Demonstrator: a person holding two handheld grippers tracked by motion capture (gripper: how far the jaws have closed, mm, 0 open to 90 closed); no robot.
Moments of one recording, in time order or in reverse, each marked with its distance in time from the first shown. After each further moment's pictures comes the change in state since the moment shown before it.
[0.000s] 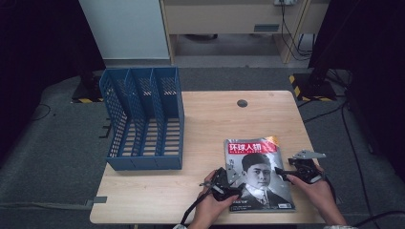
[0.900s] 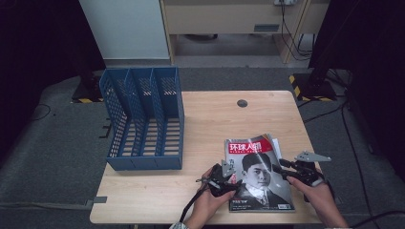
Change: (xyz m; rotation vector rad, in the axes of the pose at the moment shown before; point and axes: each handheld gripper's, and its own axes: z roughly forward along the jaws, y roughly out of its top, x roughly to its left) left arm 0.019 -0.003 0.007 -0.009 -0.053 -0.076; right arm 0.018 0.006 -0.018 -0.144 0.121 0.021
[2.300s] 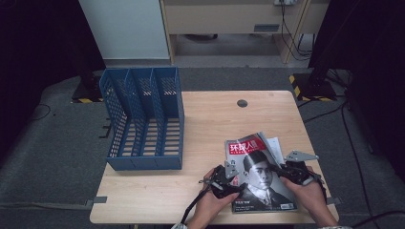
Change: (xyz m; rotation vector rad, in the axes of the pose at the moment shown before) left arm -0.009 0.002 0.003 0.014 -0.019 0.003; right arm 0.017 0.008 0.016 0.038 0.011 -0.087
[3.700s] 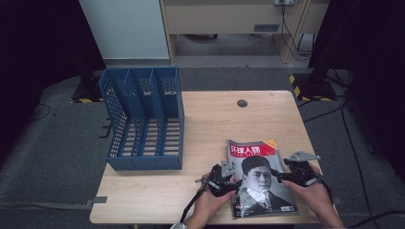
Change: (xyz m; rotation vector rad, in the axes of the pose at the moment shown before) left arm 0.007 -0.003 -0.005 -0.035 -0.032 -0.023; right arm -0.013 -0.008 -0.007 0.107 -0.140 0.003
